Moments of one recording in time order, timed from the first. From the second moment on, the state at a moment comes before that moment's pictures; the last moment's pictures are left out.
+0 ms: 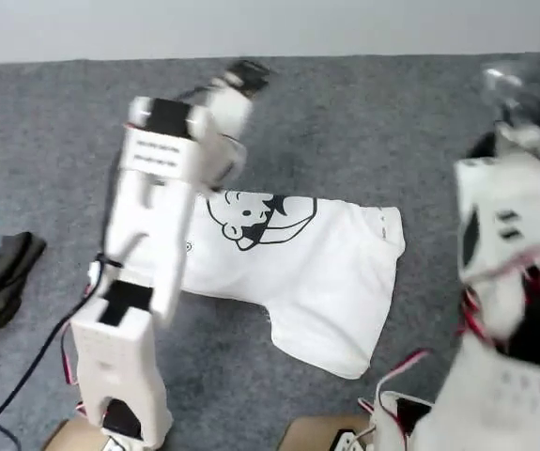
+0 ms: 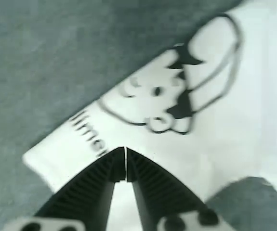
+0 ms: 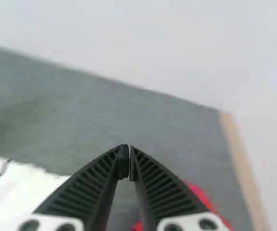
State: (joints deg) left arm 13.0 25.8 -35.8 98.9 -19.6; right arm 14.4 -41.5 -7.6 76.7 24.0
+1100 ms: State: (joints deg) left arm 51.6 21.6 -1.6 94.6 -18.3; right arm 43.0 -60.7 3.6 76.7 26.3
